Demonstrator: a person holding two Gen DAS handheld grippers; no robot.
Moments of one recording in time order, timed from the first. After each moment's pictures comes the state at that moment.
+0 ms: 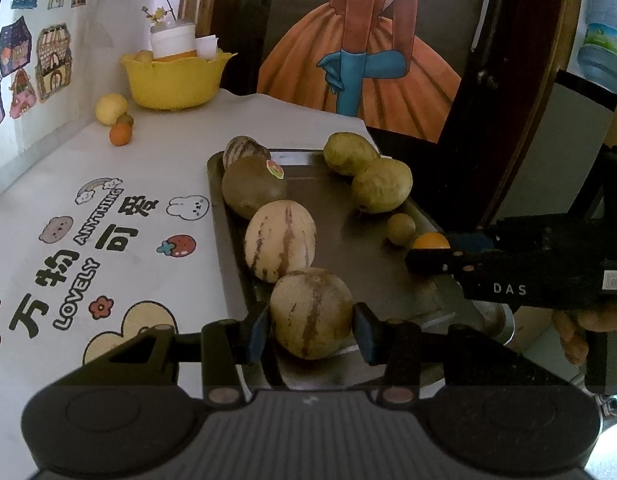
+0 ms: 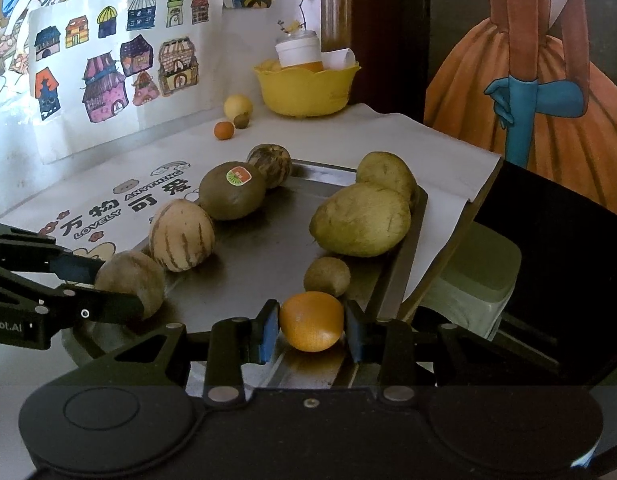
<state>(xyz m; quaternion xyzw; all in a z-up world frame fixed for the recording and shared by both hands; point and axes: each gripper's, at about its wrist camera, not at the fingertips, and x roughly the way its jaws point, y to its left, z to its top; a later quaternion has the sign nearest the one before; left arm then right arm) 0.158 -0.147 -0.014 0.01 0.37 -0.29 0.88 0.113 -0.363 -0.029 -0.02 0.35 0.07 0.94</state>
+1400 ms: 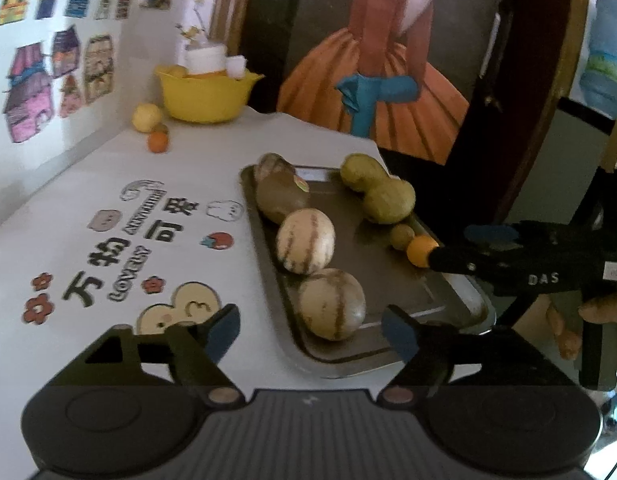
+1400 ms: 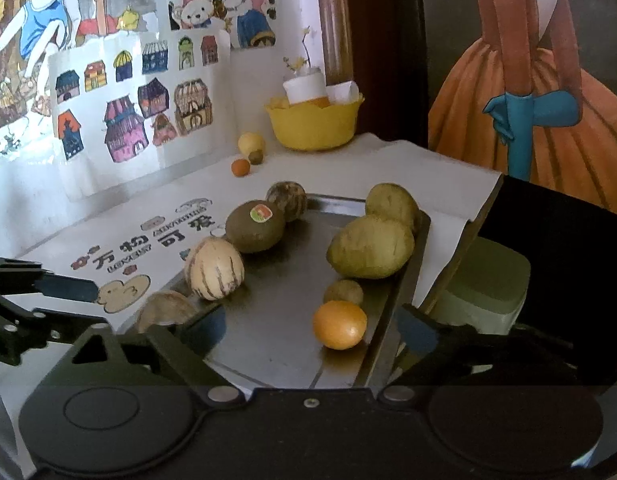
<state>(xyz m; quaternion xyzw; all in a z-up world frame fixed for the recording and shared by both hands) 0.124 -0.106 0.010 -0.02 0.35 -0.27 0.90 0.086 -0.365 -0.003 0.02 0.31 0.08 0.95</state>
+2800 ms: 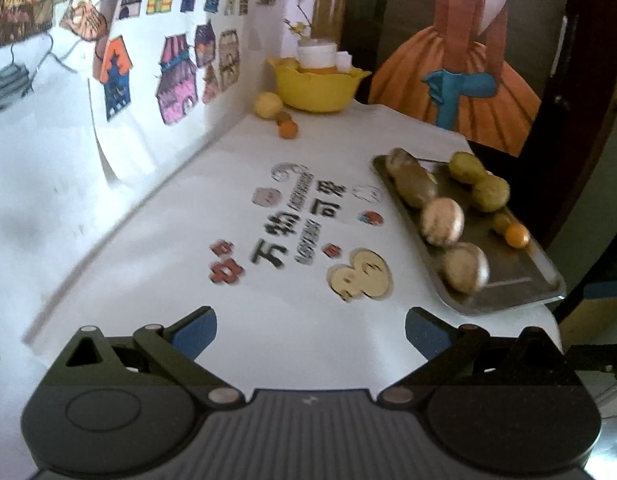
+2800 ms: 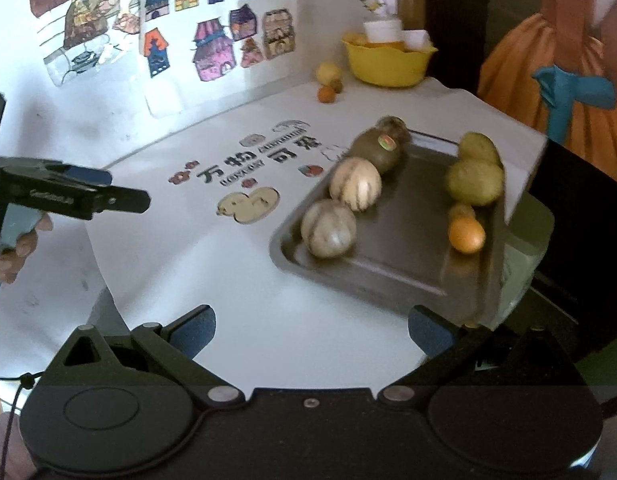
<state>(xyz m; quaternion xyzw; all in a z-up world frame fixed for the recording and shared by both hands) 0.120 0.007 0.044 0.02 0.39 -0.17 0.90 0.023 -0.254 0.039 -0.02 0.42 0.12 0.90</state>
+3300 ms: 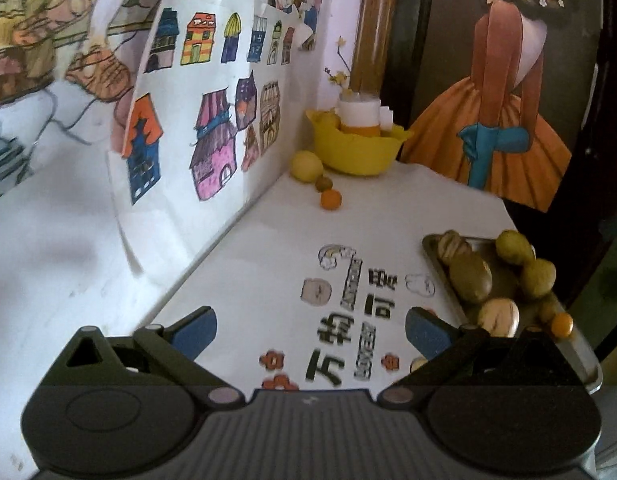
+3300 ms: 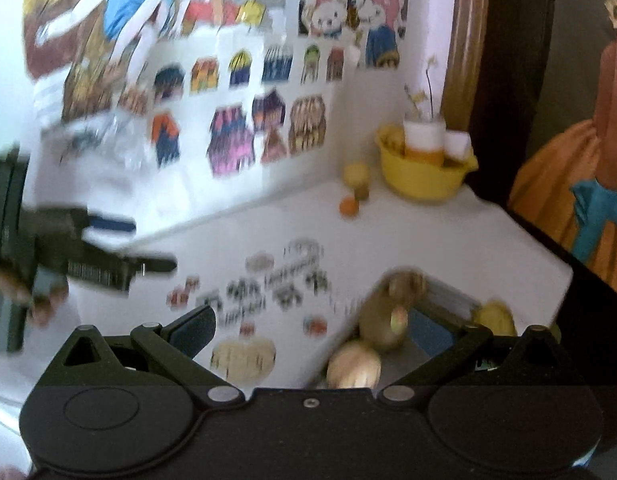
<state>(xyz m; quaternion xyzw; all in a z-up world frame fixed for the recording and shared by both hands) 0.204 0.028 0.064 -0.01 0.34 -0.15 0.93 0.145 -0.233 0.123 -0.07 0.35 0.17 0.92</state>
